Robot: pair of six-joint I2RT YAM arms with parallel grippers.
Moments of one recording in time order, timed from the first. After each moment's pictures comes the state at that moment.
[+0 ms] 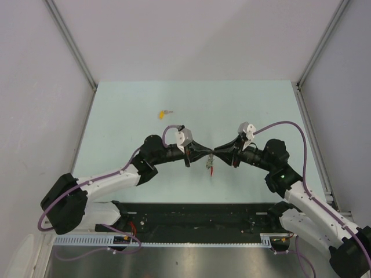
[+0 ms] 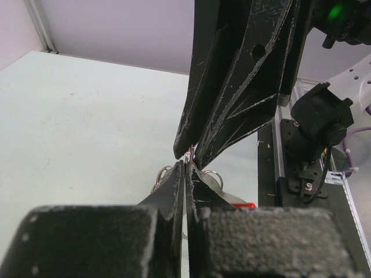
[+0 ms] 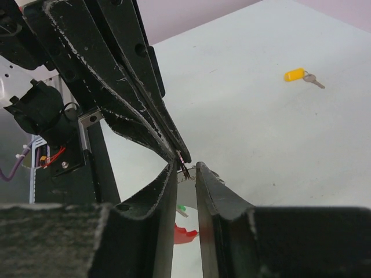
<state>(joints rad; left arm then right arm) -0.82 1.25 0.63 0.69 0.55 -0.11 0.53 0.78 0.51 0.27 -0.61 0.16</state>
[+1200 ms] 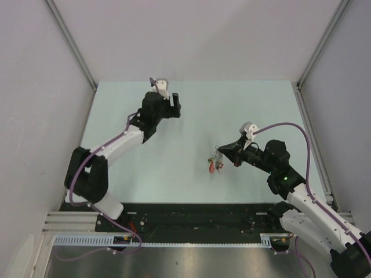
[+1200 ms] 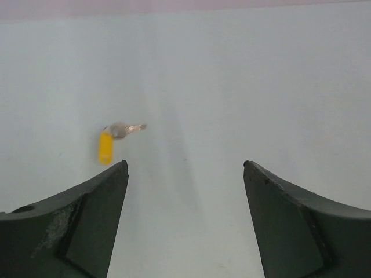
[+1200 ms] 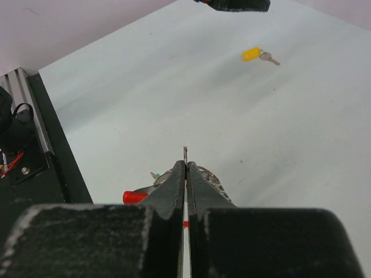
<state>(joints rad) -0.48 1.54 1.09 0.16 -0.13 -0.21 0.54 0.74 0.53 0.13 -0.45 0.10</state>
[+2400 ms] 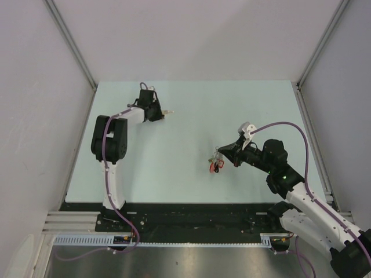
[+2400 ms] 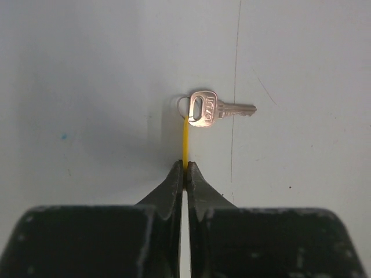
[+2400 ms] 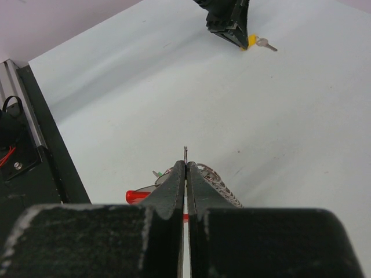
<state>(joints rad) -0.20 2.17 1.50 -0.14 0.09 -0.45 0.54 0.76 0.53 0.10 -0.43 0.09</state>
